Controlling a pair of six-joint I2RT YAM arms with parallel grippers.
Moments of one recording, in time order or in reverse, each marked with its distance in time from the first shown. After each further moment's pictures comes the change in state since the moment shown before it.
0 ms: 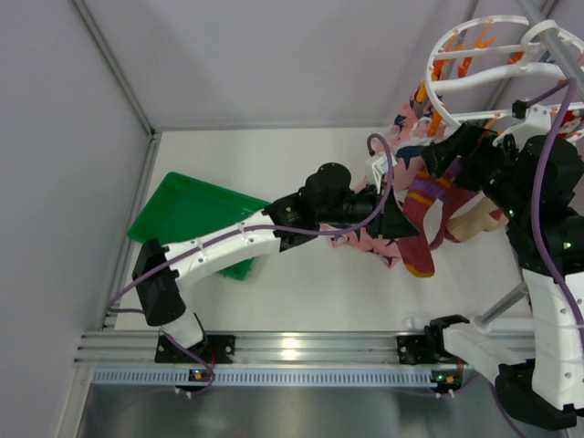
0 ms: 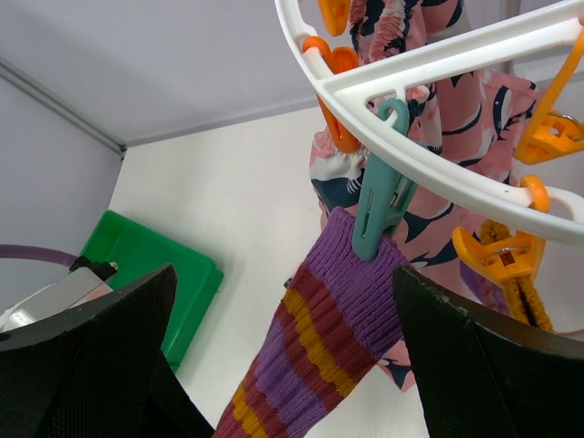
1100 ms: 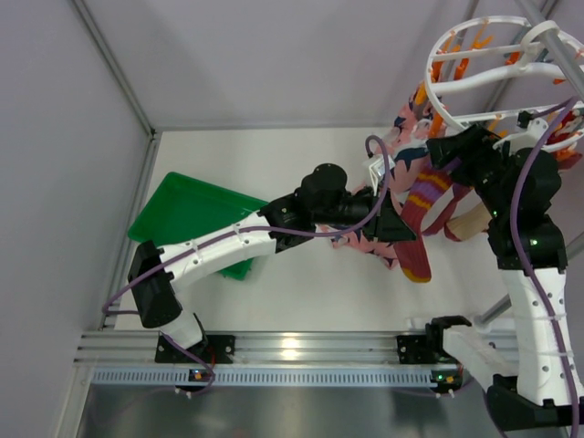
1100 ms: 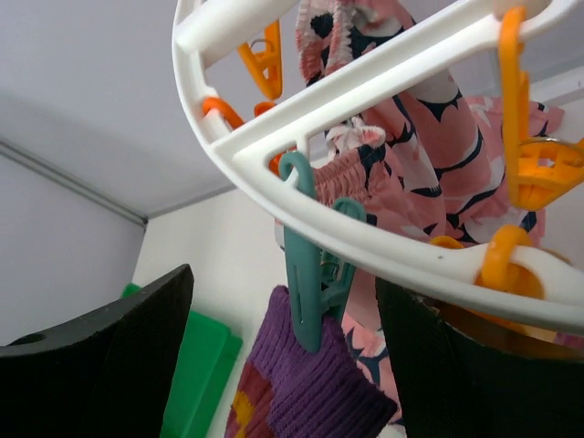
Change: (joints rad) left arm 0.002 -0.027 -0.026 -0.008 0.048 -0.005; right arm -0.102 -0.079 -0.309 0.344 -0.018 0.126
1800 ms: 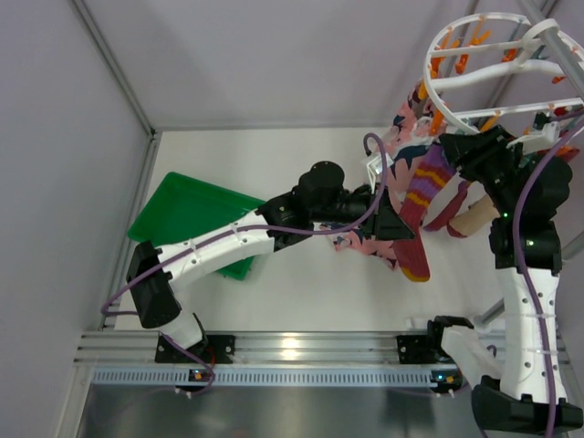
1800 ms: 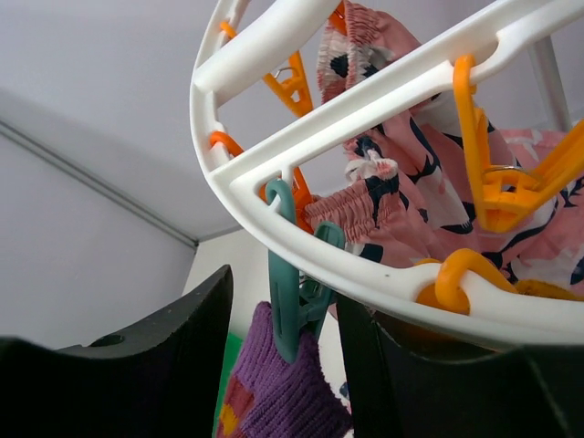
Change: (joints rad) left arm 0.013 -0.006 0.000 0.000 0.023 -0.007; right arm -0.182 -0.028 -0.110 0.214 -0.231 0.111
